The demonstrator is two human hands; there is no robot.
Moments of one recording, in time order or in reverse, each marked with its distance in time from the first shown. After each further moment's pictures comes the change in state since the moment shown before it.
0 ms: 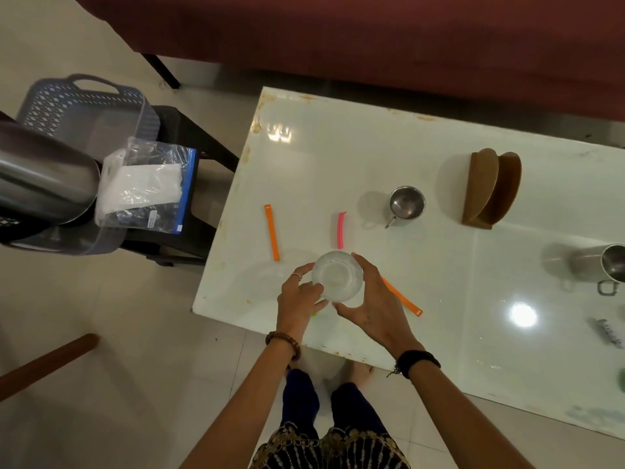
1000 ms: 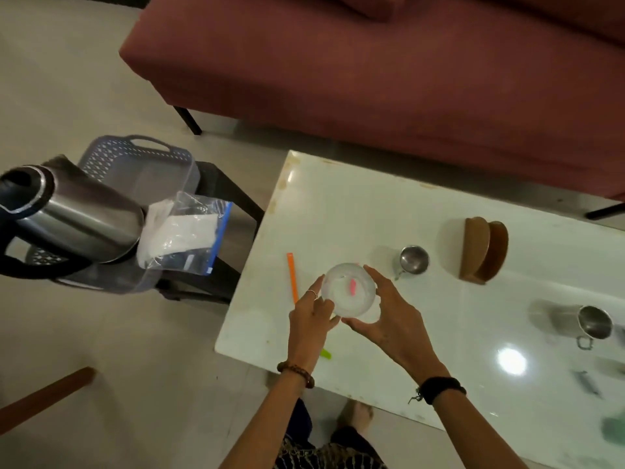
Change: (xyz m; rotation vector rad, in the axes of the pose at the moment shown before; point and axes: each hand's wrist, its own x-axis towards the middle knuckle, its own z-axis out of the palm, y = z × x) left_hand -0.041 0.086 -0.020 -0.037 -0.134 0.205; right_hand 0.017 -0.097 -0.041 -0.155 0.066 -0.080
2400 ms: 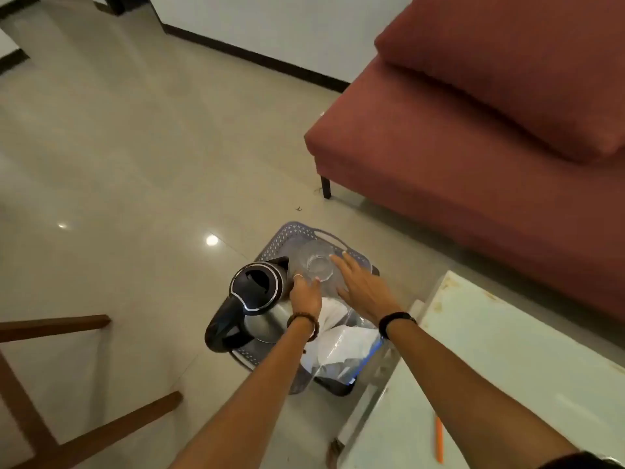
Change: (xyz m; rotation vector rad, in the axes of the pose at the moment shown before) left_hand 0.166 0.215 -0.289 0.183 0.575 -0.067; right_hand 0.291 -0.294 0.199 -0.641 -0.309 -0.645
